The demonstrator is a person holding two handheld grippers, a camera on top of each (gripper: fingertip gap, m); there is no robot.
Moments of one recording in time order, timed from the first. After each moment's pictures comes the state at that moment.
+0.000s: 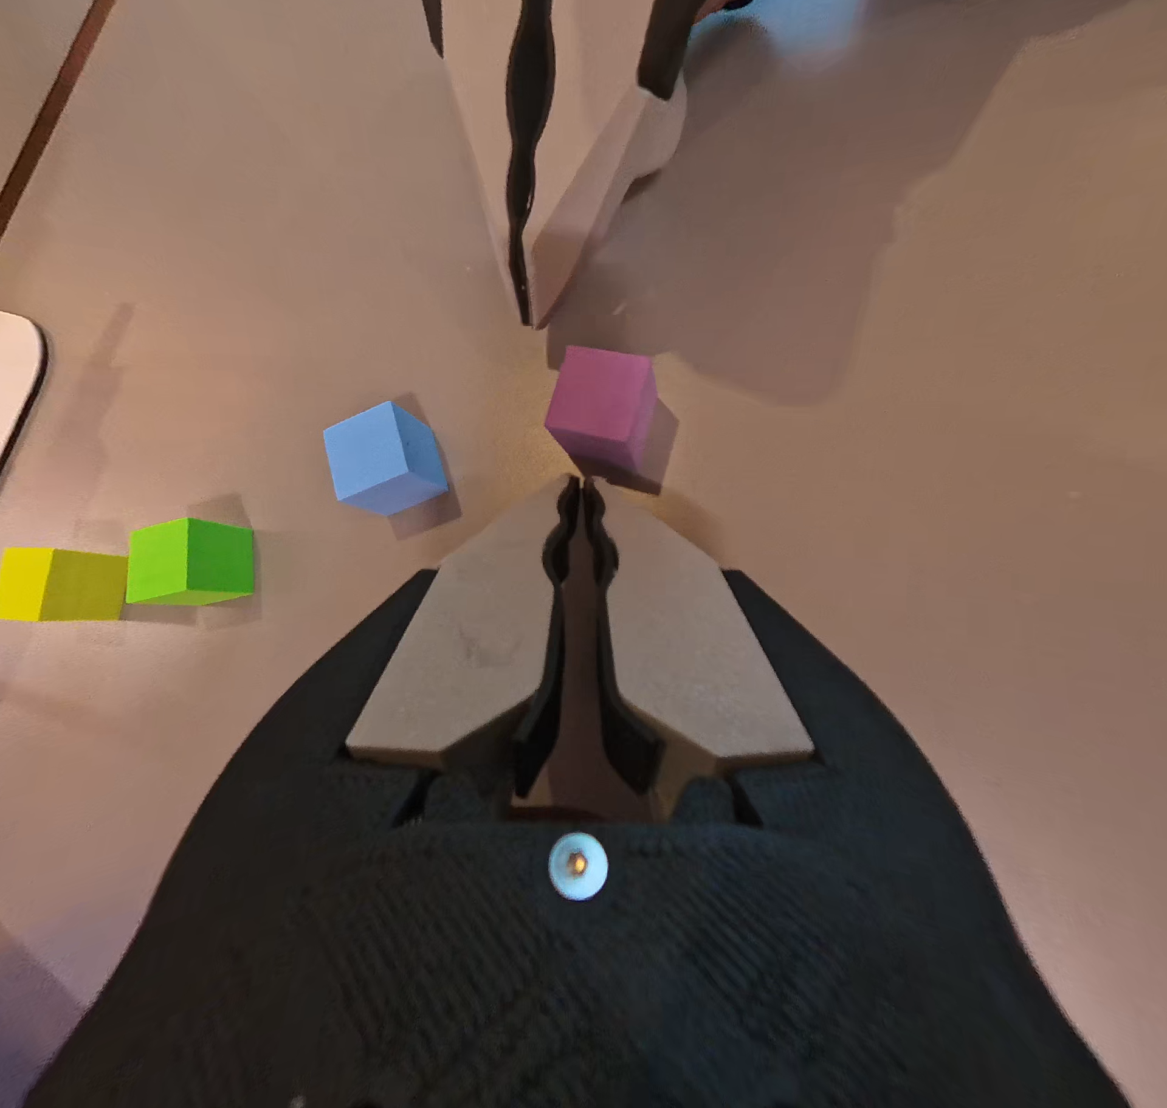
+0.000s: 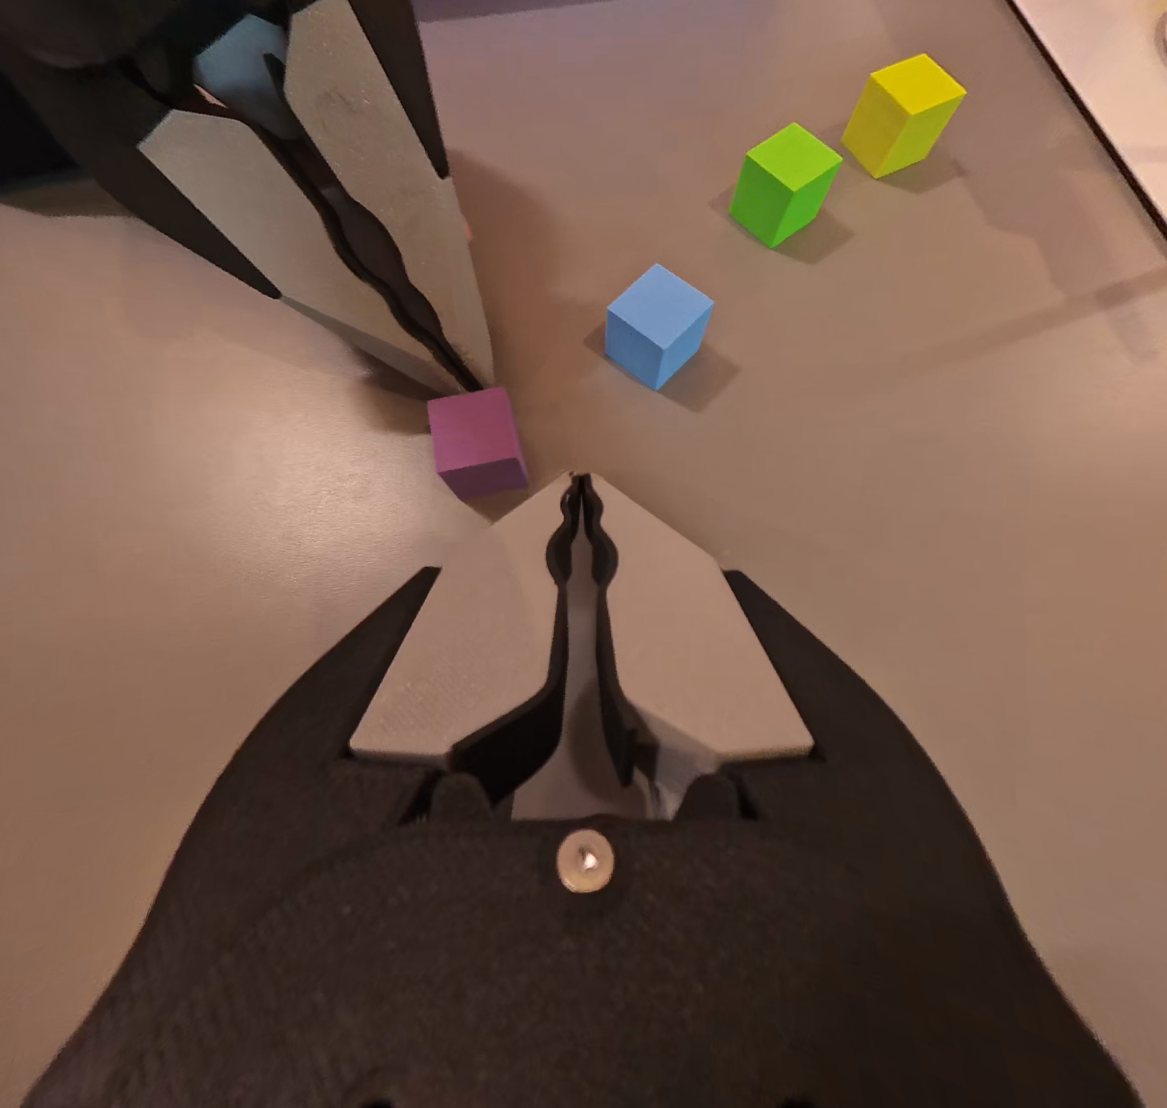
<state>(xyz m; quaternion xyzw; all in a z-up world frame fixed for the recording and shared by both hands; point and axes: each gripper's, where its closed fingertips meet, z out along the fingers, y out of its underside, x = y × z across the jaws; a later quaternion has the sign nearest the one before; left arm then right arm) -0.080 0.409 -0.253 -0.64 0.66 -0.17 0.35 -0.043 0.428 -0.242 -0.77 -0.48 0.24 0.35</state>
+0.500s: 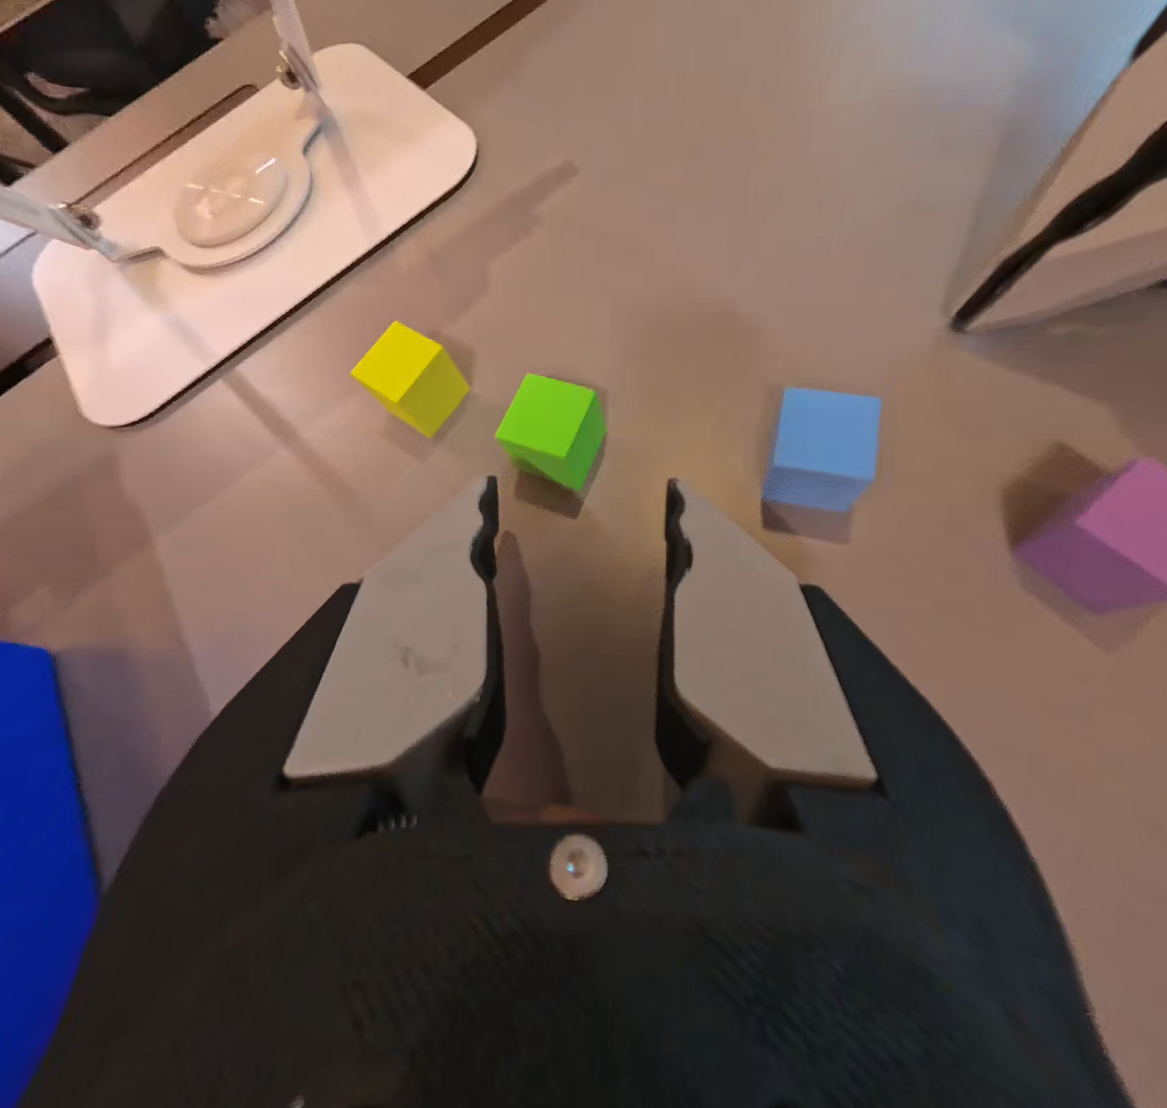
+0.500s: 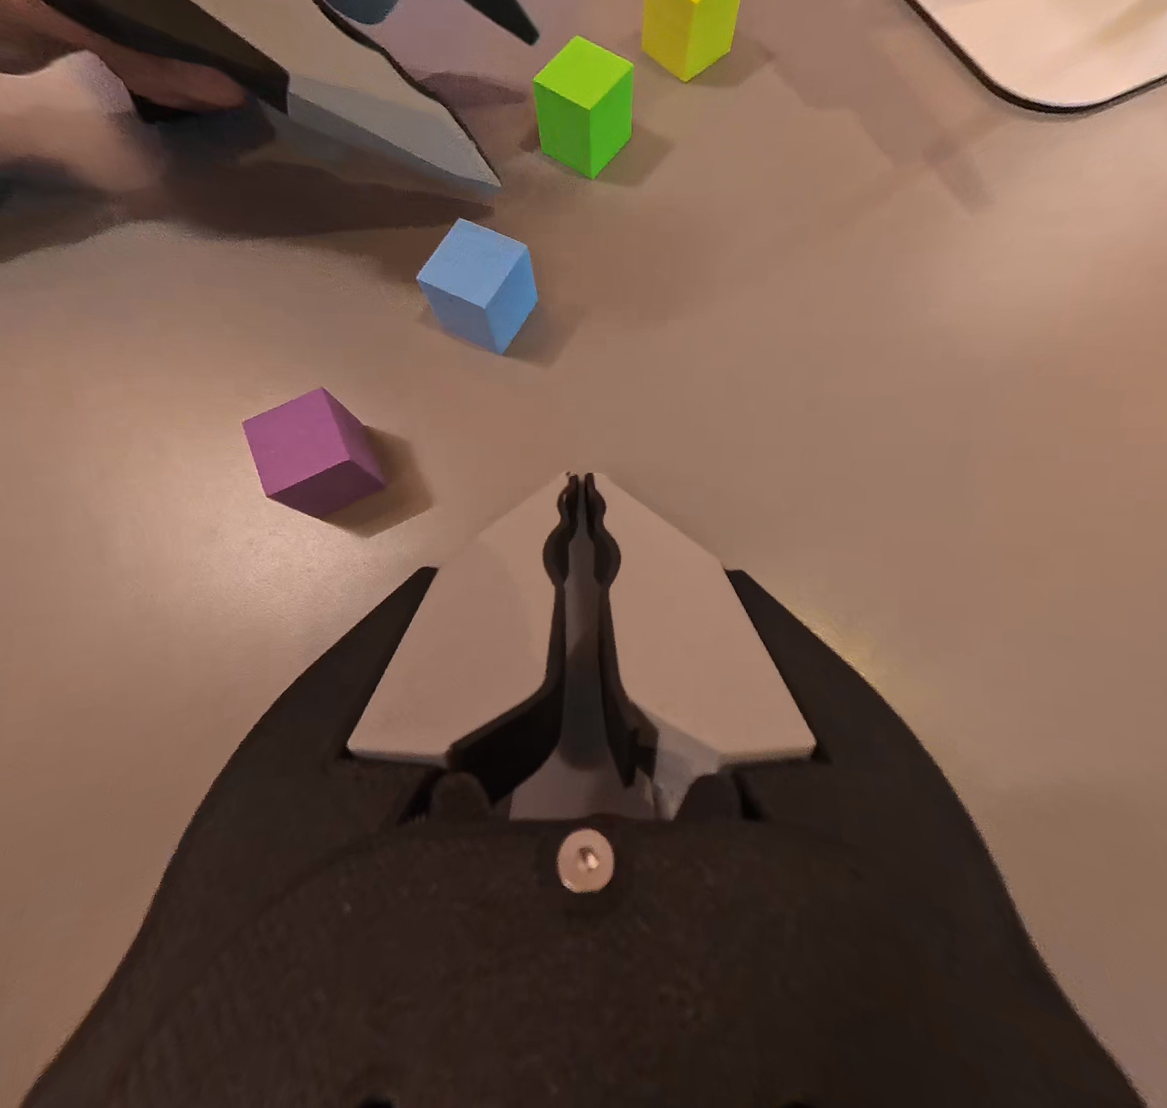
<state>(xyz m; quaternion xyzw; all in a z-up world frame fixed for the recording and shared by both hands) -0.120 0.530 -0.240 -0.78 0.44 -0.13 0.43 -0.015 0.462 -0.256 -0.83 -0.38 0.20 0.36</state>
